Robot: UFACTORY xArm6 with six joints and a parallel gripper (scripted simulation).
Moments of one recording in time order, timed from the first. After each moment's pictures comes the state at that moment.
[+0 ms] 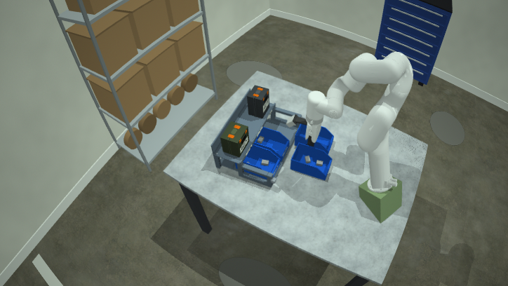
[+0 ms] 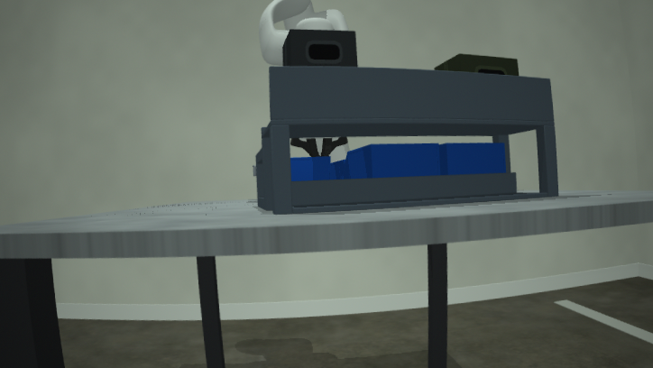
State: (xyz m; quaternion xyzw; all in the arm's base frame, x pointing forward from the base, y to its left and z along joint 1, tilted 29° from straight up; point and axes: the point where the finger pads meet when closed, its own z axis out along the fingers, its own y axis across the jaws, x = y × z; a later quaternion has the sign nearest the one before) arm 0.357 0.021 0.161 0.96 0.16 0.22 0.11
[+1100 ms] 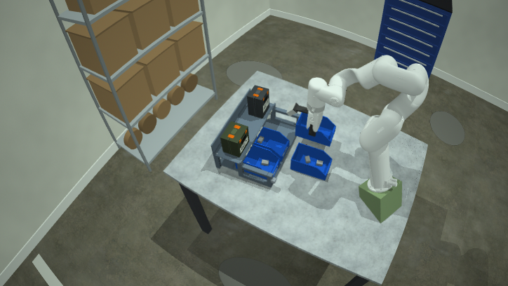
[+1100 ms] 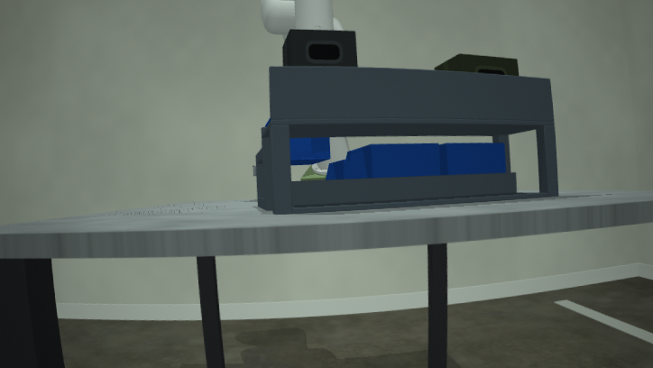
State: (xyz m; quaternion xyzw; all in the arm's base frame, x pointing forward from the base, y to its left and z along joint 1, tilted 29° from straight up) arm 0.325 0.031 0.223 0.96 0.16 0.22 0.11
